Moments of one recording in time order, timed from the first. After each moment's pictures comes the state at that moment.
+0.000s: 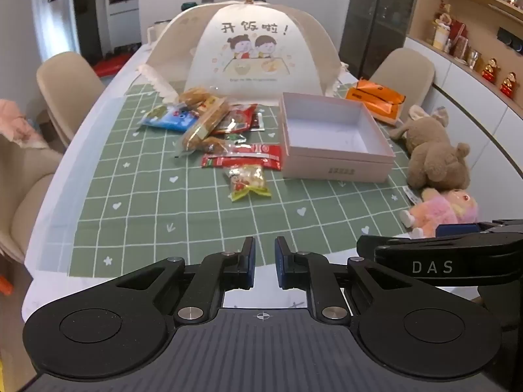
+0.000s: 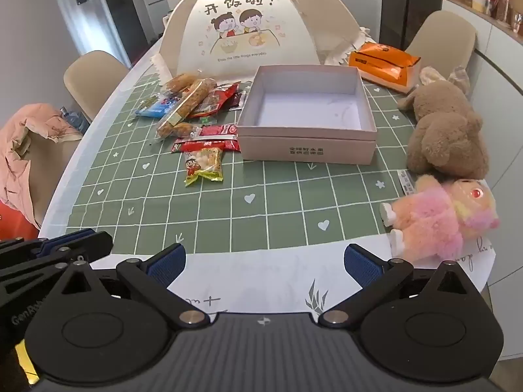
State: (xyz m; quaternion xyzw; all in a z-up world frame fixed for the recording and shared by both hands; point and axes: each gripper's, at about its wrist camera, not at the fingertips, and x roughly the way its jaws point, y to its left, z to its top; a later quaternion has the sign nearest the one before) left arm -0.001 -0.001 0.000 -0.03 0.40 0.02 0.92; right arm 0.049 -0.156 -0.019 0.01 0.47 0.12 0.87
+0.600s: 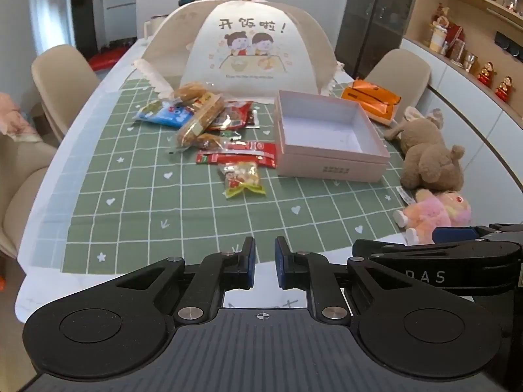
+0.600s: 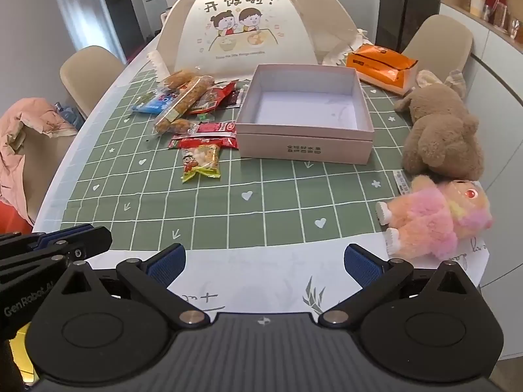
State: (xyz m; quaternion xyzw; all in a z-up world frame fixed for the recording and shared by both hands) left arm -0.001 0.006 -0.001 -0.06 0.41 0.00 0.91; right arm 0.045 -0.152 -0.020 -0.01 0.48 0.10 0.87
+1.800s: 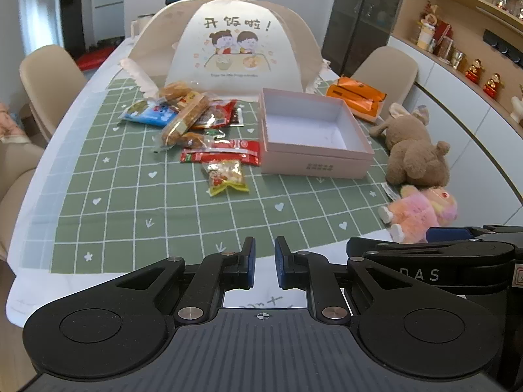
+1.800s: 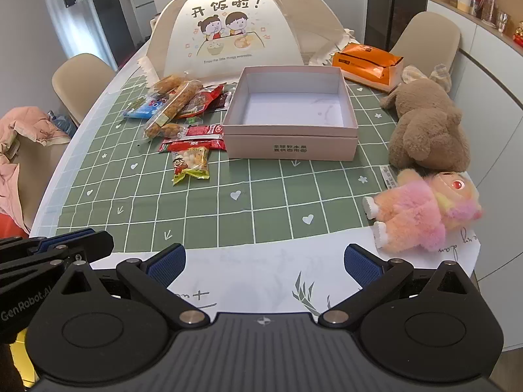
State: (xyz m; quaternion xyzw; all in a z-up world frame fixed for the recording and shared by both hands) left arm -0.002 -0.001 0.001 -0.06 0.41 -0.03 0.91; right arm 0.037 -0.161 -0.017 0.00 0.47 0.09 0.88
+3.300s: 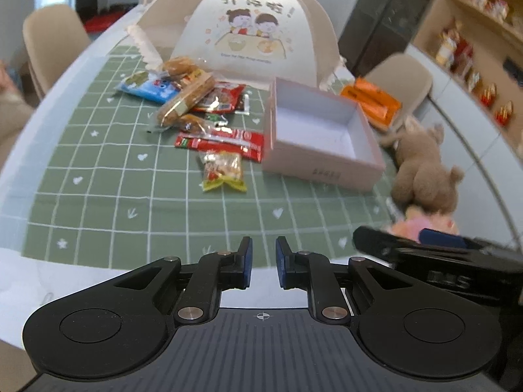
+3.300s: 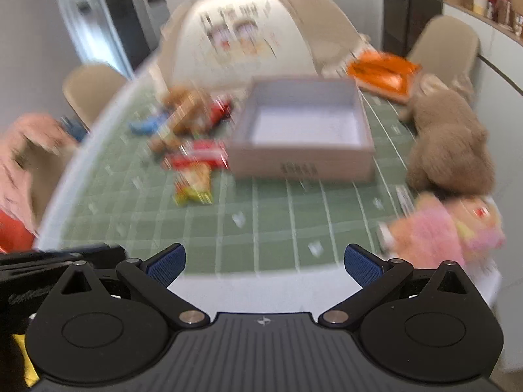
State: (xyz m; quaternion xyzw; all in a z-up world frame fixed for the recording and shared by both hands) left arm 0.045 0.023 -0.014 -0.15 0.43 -0.02 0.89; right arm 0.077 -0.180 -0.025 0.05 0.42 0.16 0.90
